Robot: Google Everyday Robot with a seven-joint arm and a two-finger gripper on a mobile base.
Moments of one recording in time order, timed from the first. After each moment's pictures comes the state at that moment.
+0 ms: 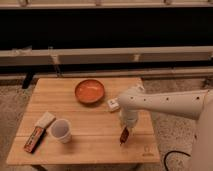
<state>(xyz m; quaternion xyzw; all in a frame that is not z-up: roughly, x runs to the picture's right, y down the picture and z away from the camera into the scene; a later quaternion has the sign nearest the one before) 0.099 0.209 0.778 -0.34 -0.19 -0.43 0.81</state>
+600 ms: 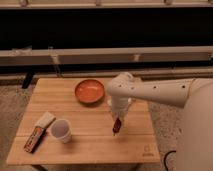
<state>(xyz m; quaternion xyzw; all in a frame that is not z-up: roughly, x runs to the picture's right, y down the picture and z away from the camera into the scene) 0.061 0.153 0.780 -0.33 -0.19 -0.48 0.79</state>
